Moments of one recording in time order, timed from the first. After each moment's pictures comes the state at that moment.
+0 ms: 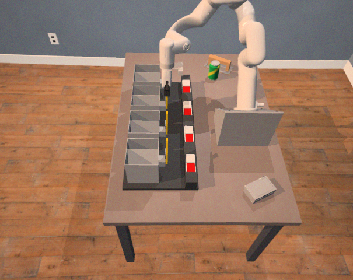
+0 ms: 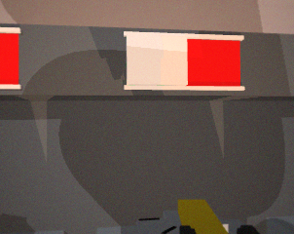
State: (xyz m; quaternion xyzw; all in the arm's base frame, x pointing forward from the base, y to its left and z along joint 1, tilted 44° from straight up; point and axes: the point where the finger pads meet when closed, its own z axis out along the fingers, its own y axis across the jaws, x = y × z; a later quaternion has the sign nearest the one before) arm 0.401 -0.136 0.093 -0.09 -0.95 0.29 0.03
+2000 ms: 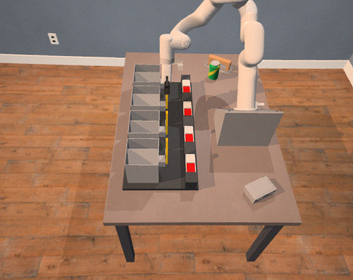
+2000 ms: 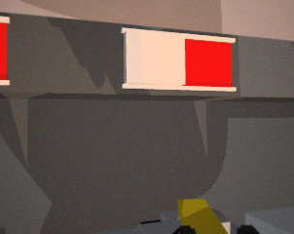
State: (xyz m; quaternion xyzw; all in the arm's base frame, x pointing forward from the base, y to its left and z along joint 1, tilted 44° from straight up) arm 0.398 -0.151 0.101 -0.09 -0.97 0.21 0.02
